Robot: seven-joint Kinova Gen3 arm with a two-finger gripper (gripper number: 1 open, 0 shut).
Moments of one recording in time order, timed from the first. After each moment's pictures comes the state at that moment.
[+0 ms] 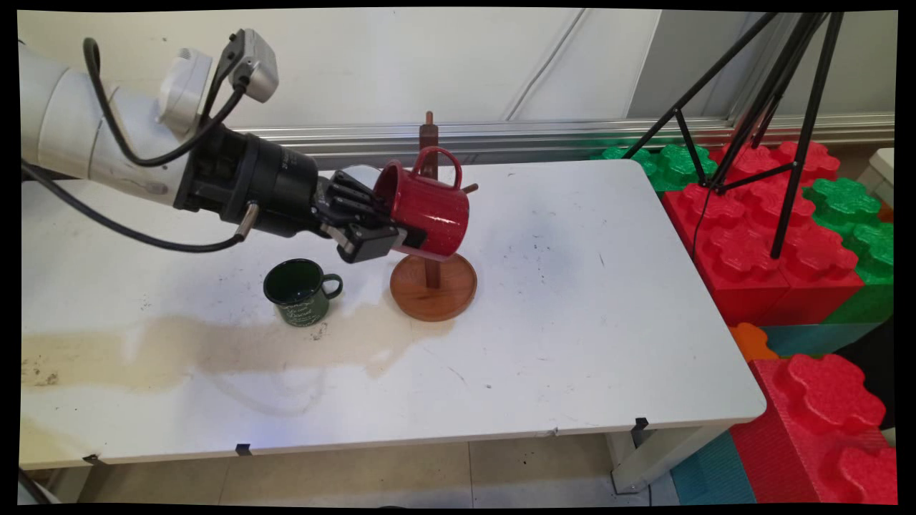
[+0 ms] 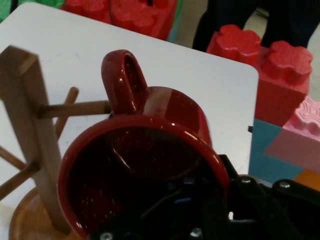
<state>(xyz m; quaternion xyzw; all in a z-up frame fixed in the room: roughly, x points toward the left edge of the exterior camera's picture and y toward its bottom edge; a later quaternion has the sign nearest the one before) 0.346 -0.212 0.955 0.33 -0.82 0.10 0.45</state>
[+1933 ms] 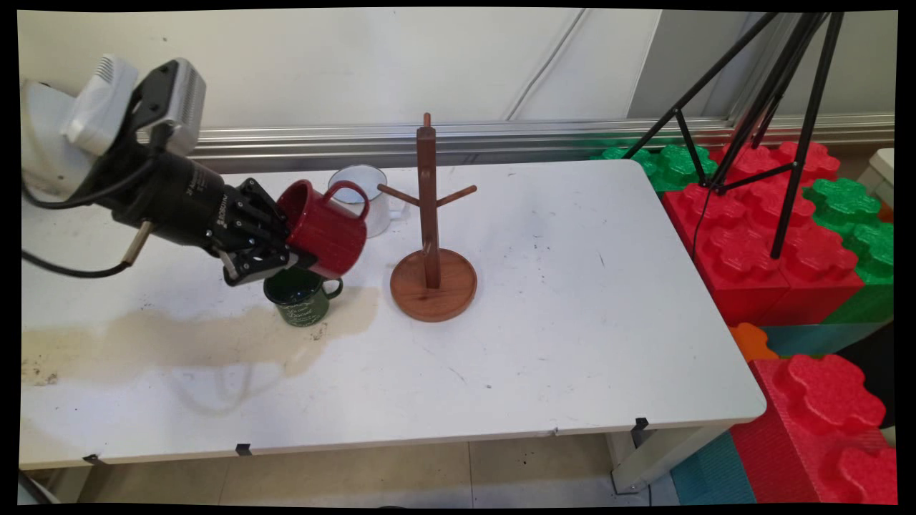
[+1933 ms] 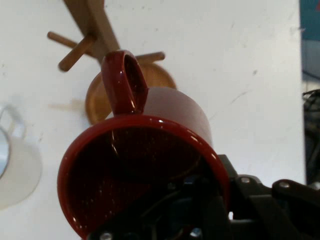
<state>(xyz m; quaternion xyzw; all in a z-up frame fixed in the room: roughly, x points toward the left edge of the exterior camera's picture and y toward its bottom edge) 0.410 -0.192 0.966 0.25 -0.91 0.14 0.29</state>
